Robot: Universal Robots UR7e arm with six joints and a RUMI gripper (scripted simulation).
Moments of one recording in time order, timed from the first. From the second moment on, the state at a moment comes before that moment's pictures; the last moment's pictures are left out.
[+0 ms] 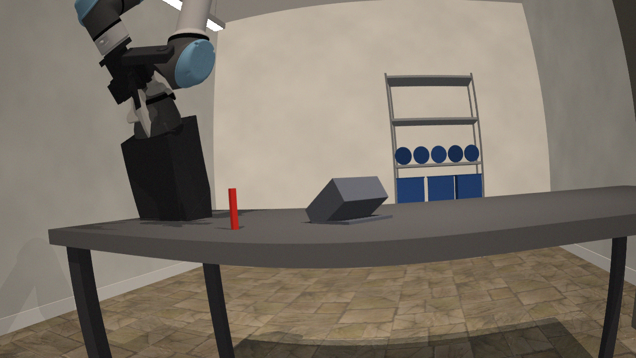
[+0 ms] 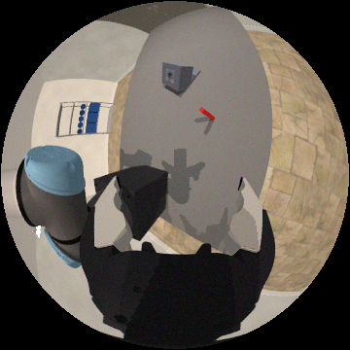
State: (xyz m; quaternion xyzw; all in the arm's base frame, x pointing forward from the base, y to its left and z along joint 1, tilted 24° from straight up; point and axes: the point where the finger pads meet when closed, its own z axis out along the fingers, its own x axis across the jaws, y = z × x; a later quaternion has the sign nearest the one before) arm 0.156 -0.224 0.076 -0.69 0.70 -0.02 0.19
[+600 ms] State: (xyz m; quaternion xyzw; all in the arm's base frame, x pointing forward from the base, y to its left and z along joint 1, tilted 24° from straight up) arm 0.160 -0.229 0.052 -0.79 0.59 -0.01 0.14
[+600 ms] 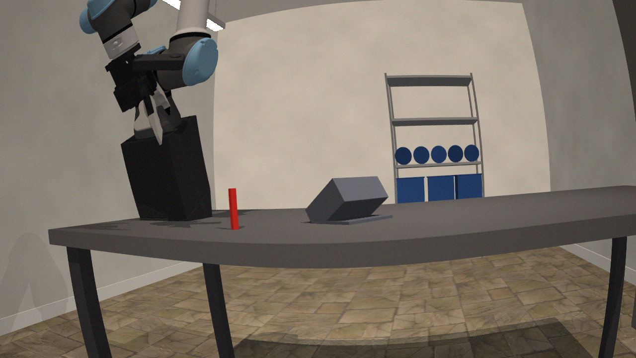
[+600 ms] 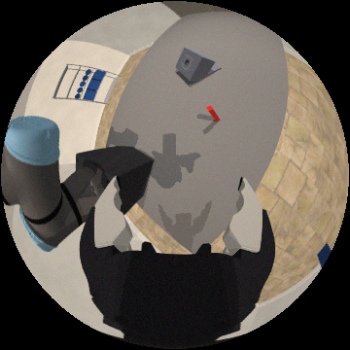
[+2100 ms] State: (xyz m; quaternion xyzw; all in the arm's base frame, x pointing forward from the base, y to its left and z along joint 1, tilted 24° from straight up) arm 0.187 -0.241 0.000 -0.96 0.28 0.02 0.03
